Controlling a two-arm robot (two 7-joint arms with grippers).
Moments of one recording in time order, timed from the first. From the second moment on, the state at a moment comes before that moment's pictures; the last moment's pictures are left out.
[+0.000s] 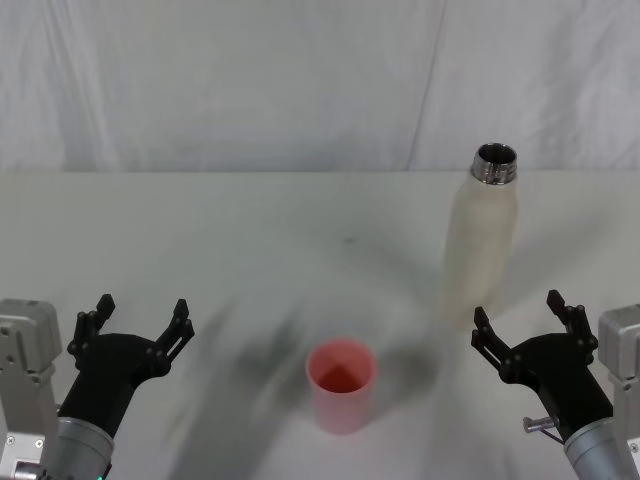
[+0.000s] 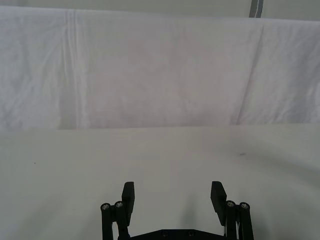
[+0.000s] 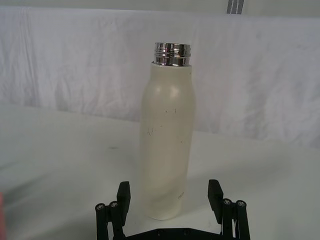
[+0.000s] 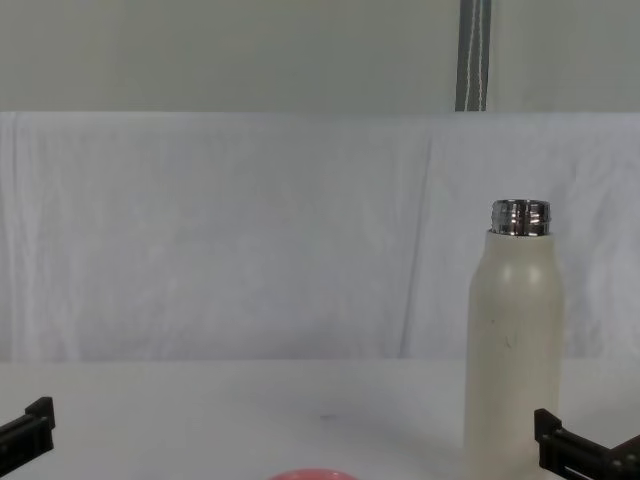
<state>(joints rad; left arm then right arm) 0.27 0.24 0.04 -1.85 -0.25 -0.02 -0.02 -0.17 0.19 -0.26 -1.77 0.07 -0.06 -0.03</state>
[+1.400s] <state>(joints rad) 0.27 0.24 0.04 -1.85 -0.25 -0.02 -0.02 -0.18 0.18 -0.23 -1.77 0.12 -0.07 0.05</state>
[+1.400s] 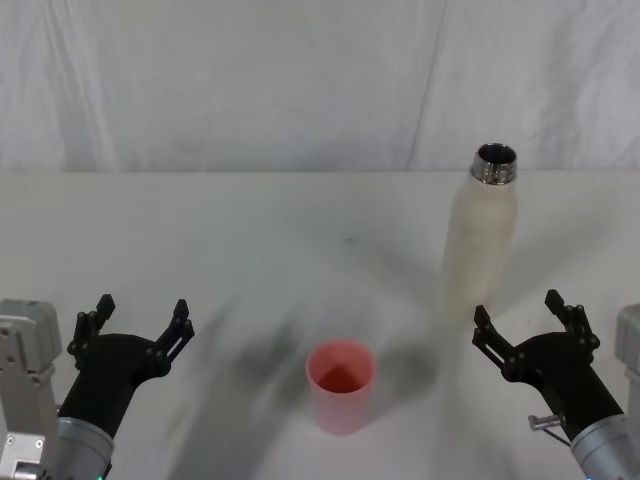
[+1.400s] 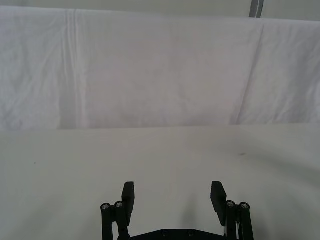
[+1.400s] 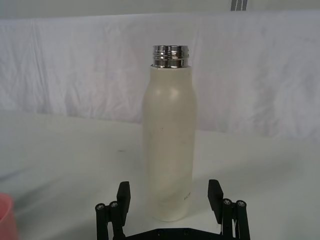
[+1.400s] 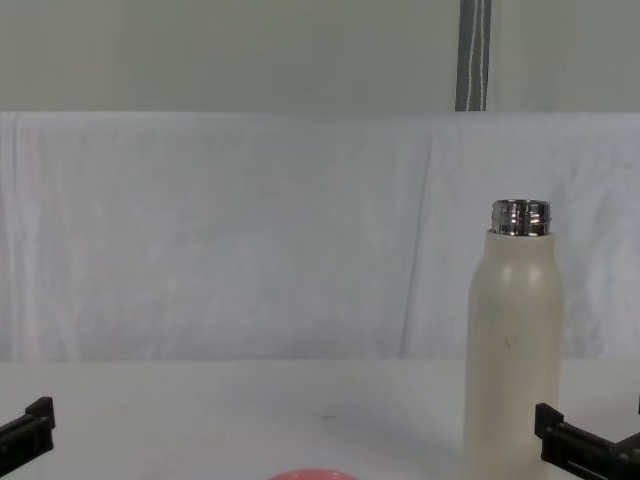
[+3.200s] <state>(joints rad) 0.27 0.24 0.04 -1.85 -0.25 -0.02 -0.02 0.08 0.18 -0.21 -1.55 0.24 0.00 0.23</state>
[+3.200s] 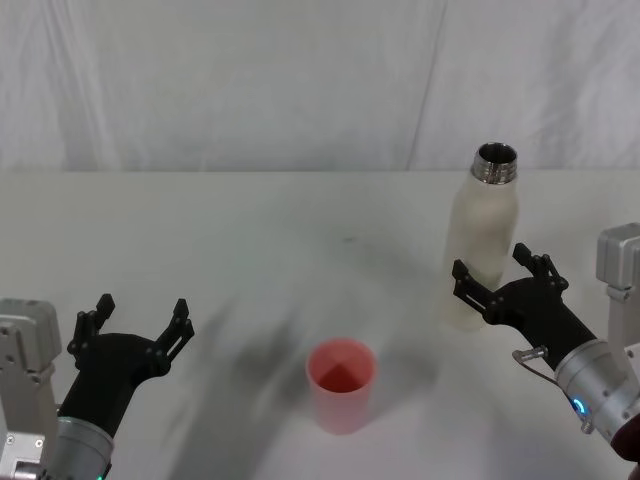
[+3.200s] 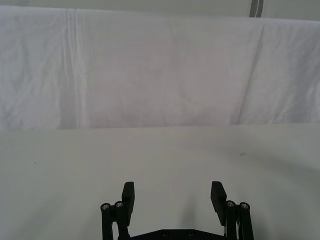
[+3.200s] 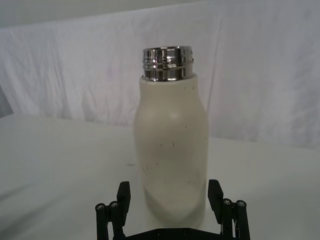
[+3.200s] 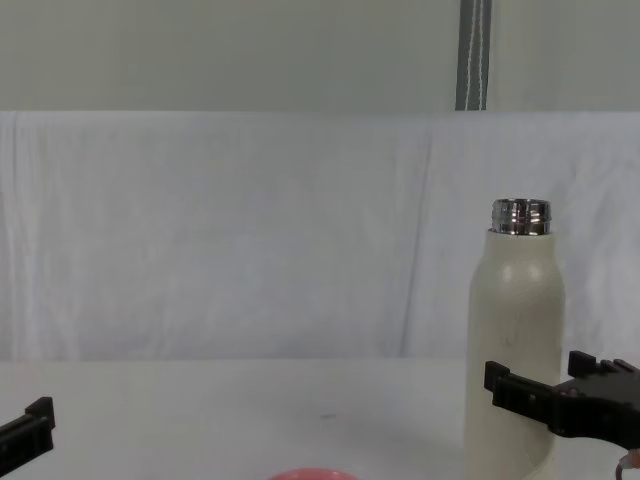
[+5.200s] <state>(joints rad) 0.27 0.24 0.04 -1.85 -0.25 -0.02 -0.02 0.21 0.16 -0.25 -1.37 0.24 -0.02 0.25</state>
